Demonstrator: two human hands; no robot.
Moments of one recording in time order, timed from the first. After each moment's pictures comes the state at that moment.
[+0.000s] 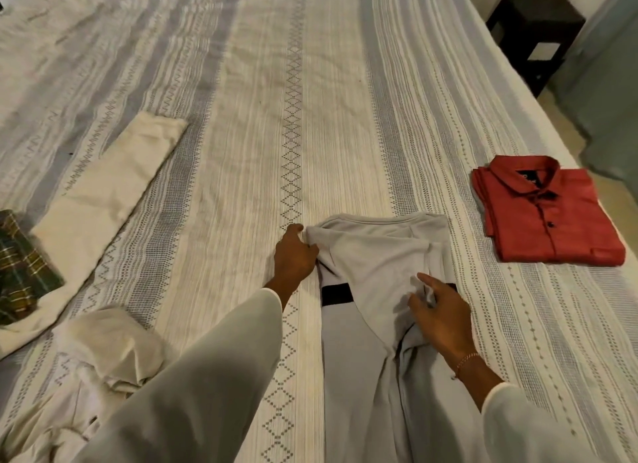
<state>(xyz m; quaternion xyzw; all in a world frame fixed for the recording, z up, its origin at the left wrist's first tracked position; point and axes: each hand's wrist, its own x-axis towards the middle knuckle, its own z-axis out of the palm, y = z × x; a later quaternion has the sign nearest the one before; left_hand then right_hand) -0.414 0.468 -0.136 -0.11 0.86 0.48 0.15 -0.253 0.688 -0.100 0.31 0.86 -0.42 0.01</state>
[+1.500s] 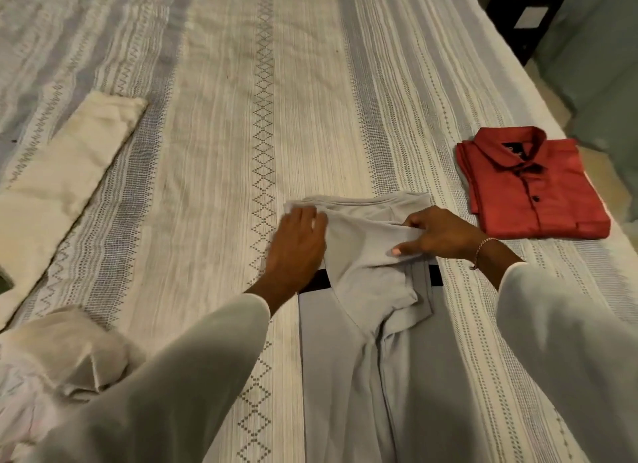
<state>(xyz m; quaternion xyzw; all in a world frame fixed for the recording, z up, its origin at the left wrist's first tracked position) -0.394 0.502 -0.143 0.31 0.94 0.06 -0.14 -0.355 0.781 -0.076 0.07 0.92 -0.30 0.23</state>
